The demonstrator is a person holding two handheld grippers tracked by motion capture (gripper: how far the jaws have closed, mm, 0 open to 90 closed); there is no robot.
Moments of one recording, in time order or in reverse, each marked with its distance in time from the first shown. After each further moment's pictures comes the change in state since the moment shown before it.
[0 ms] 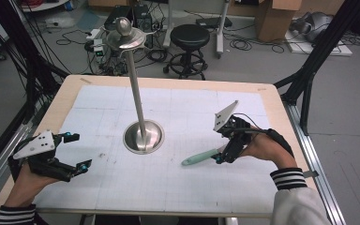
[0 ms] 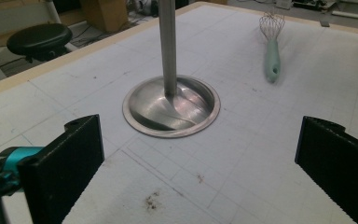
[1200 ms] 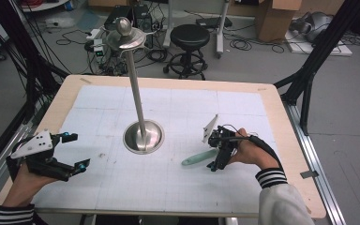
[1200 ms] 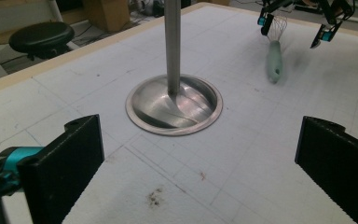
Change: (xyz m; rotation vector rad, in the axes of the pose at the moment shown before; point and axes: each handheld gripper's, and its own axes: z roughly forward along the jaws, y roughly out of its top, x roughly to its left) left arm 0.004 -0.003 -0.003 -0.006 0.007 -0.019; right arm -0.015 -0.020 0.072 0.170 0.073 -0.011
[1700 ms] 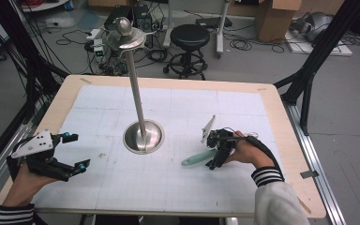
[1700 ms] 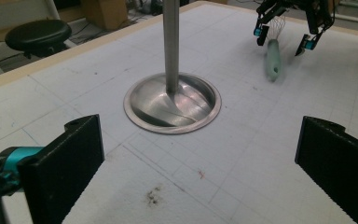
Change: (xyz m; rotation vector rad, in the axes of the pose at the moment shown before) left arm 0.001 -0.001 0.001 0.011 -0.010 0.001; right arm -0.009 -0.002 0.014 0.030 0.006 0.006
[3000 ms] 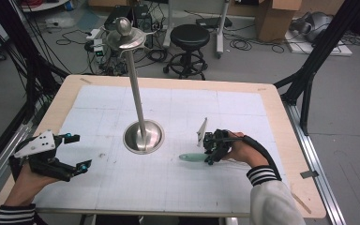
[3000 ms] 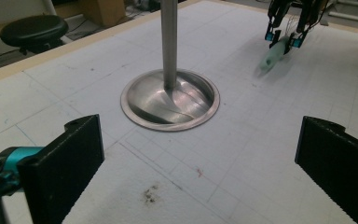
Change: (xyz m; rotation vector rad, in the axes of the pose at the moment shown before) left arm 0.000 -0.002 0.004 0.011 -0.005 -0.005; right arm 0.007 0.016 -0.004 0.090 0.020 -0.110
